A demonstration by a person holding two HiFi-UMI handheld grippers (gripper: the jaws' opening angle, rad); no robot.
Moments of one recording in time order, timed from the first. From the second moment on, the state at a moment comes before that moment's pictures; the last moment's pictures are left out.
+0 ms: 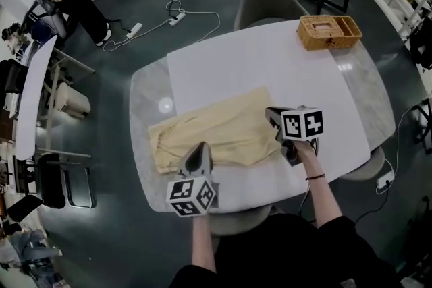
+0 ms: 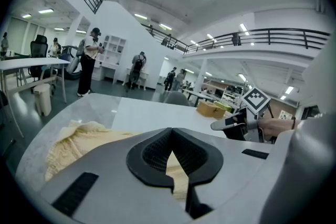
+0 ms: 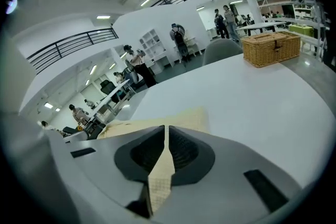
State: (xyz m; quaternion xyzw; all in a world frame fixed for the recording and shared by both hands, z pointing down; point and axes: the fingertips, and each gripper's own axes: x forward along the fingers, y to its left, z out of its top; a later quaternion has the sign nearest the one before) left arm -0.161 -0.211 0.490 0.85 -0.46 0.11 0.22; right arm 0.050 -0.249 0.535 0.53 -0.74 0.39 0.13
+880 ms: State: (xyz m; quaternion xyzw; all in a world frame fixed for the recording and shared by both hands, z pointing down) left arm -0.135 -0.213 0.521 0.85 -0.45 0.14 0.24; right arm 0.071 -0.258 0.619 0.54 -0.68 0.46 0.18
